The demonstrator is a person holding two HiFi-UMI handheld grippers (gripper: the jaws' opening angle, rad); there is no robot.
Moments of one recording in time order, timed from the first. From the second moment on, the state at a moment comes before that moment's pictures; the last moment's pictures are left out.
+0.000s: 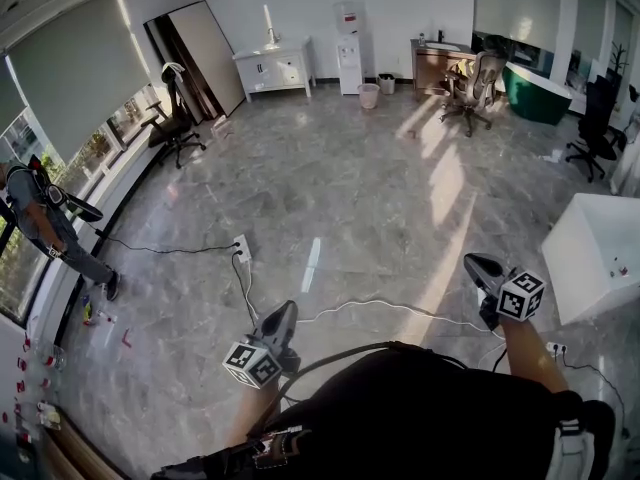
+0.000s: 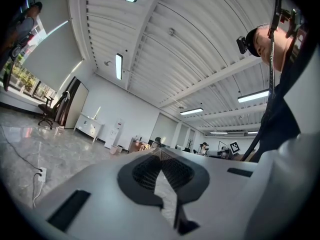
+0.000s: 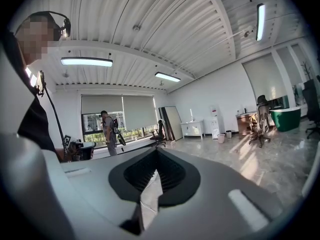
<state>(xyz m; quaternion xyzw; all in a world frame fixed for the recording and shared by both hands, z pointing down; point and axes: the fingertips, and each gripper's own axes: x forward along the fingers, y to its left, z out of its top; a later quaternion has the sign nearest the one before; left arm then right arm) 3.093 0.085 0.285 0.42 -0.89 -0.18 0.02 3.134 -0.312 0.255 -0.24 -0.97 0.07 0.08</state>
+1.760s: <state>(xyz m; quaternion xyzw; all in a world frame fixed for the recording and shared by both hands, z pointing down) 2.796 0.006 0.283 0.30 -0.94 -0.18 0.03 2.715 -0.378 0.287 -0.36 -0.92 0.08 0.10</state>
